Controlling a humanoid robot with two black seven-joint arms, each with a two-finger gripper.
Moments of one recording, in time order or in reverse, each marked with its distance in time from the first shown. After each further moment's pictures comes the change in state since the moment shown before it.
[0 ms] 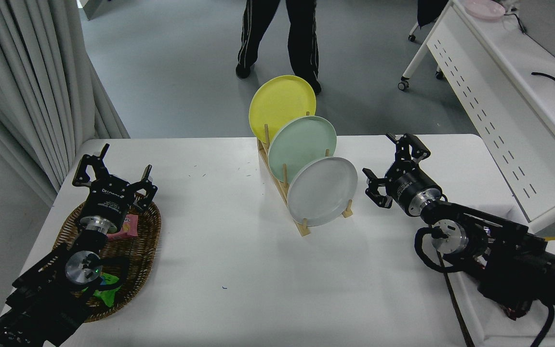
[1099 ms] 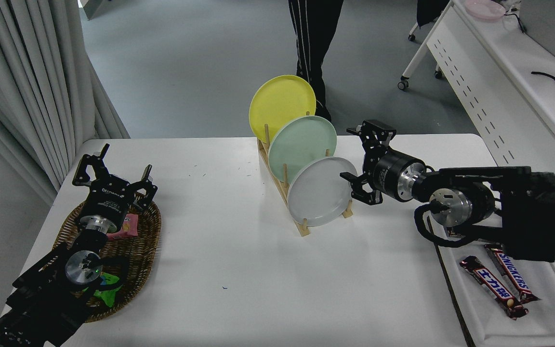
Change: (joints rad) left arm 0.000 0.000 0.000 0.001 0.000 0.000 0.000; right arm 0.465 -0.015 -0.573 0.208 0.348 -0.062 -0.223
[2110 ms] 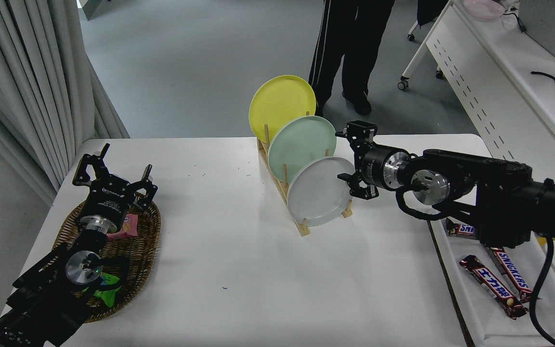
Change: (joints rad) left arm 0.000 0.000 0.000 0.000 0.000 0.000 0.000; right arm -0.141 0.123 0.294 -0.291 -0.353 -0.014 -0.197
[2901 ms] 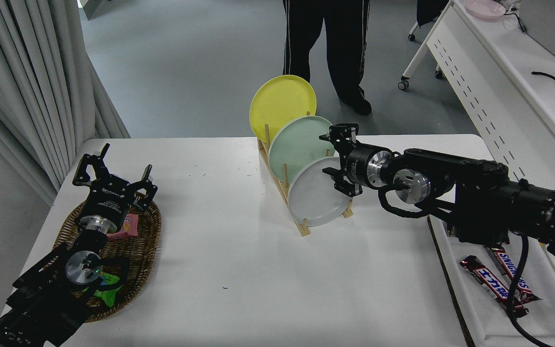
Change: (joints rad) left arm 0.000 0.000 0.000 0.000 0.000 0.000 0.000; right arm -0.002 0.066 0.015 -0.055 0.022 0.000 -0.012
